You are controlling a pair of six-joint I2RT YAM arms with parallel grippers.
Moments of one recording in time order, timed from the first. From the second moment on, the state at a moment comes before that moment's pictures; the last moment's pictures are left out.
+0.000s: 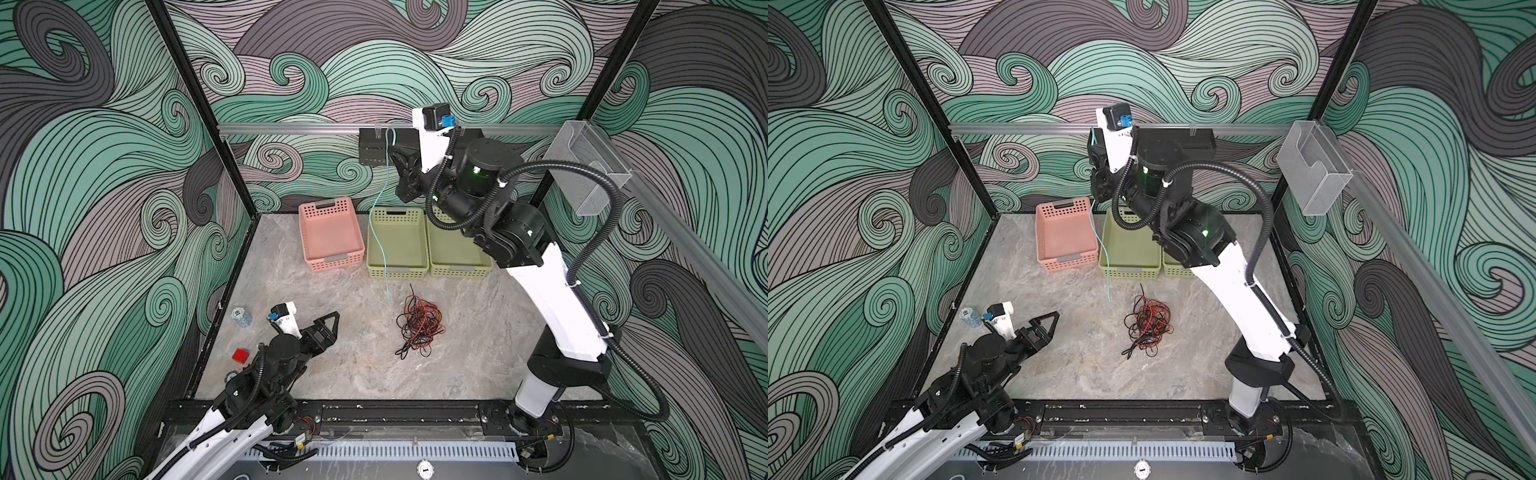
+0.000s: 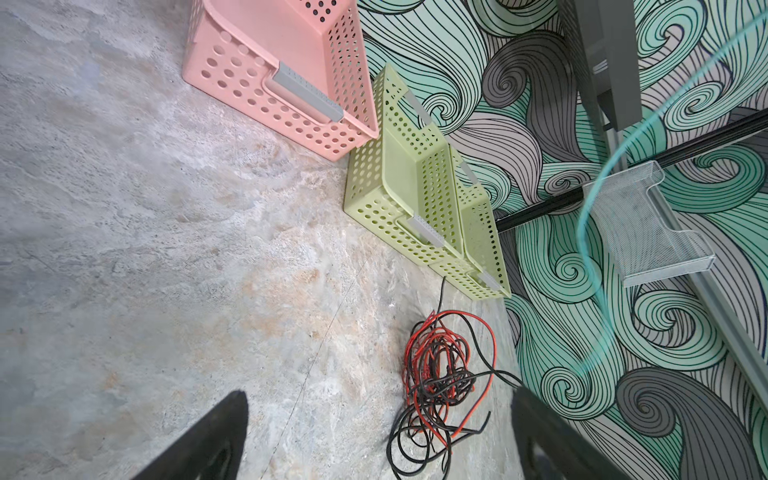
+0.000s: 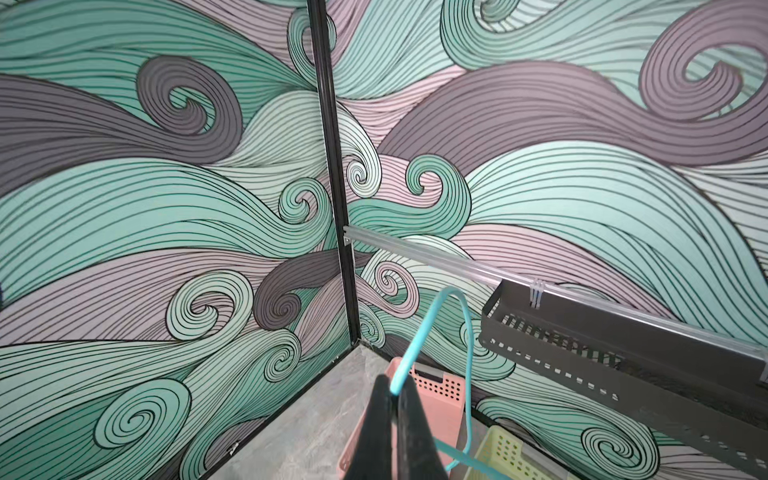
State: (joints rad) left arm -0.73 0.21 0.36 -0.55 -0.29 -1.03; right arm 0.87 1.77 2.46 -0.63 0.20 0.01
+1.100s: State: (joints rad) left arm -0.73 0.37 0.38 -0.55 -0.24 -0.97; right arm 0.38 1.86 2.48 -0.73 0.16 0.15
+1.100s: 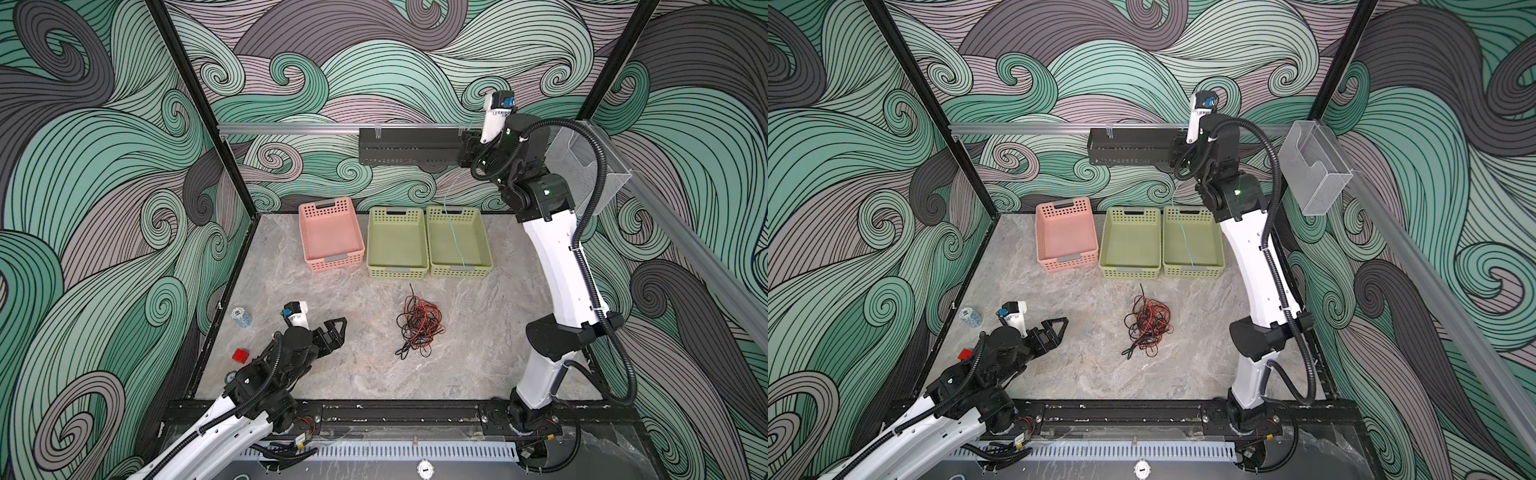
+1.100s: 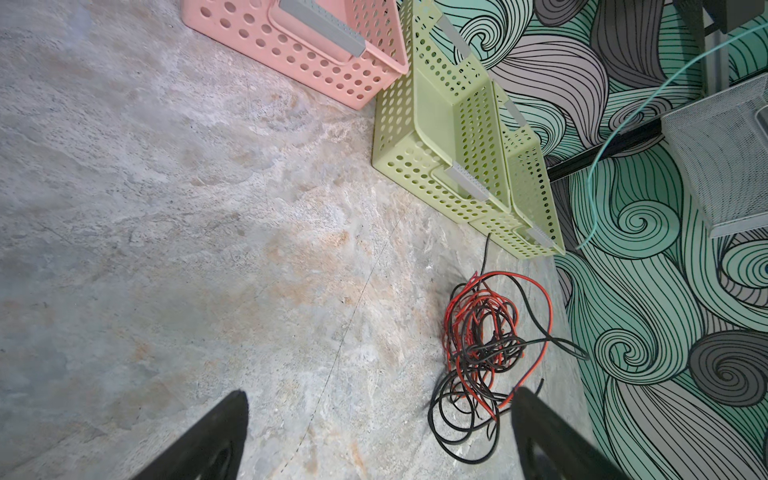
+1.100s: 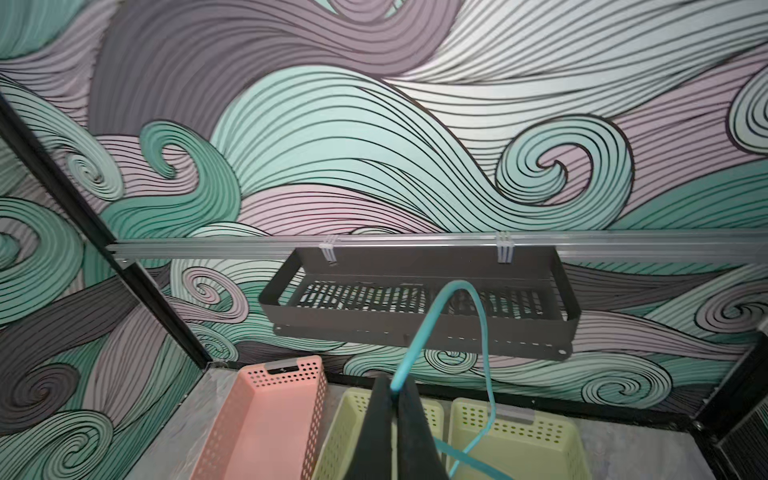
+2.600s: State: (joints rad) left arm -0.73 0.73 0.43 -0.42 -0.08 -0.96; right arm 0.48 1.26 1.09 -0.53 0.00 0.31
